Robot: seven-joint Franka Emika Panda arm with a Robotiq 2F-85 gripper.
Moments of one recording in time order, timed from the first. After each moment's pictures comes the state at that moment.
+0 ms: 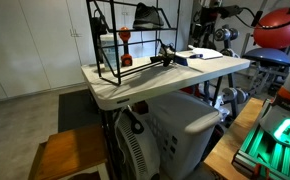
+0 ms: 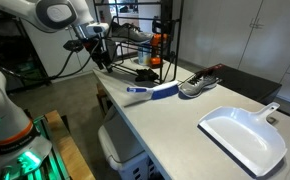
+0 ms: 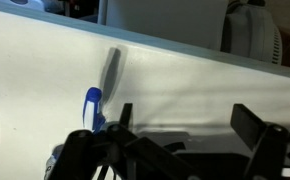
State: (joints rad) arm -0.06 -0.62 0.05 -2.72 -0.15 2.31 0.04
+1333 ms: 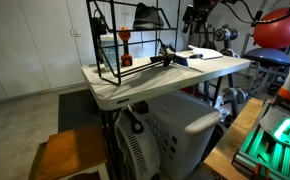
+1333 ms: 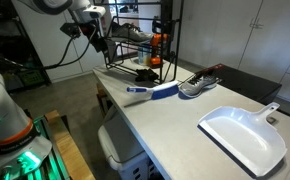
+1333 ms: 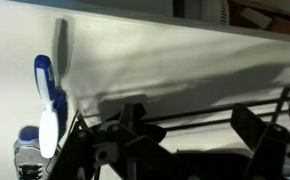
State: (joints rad) arm 0.03 -0.64 0.04 -2.60 0.06 2.26 0.06
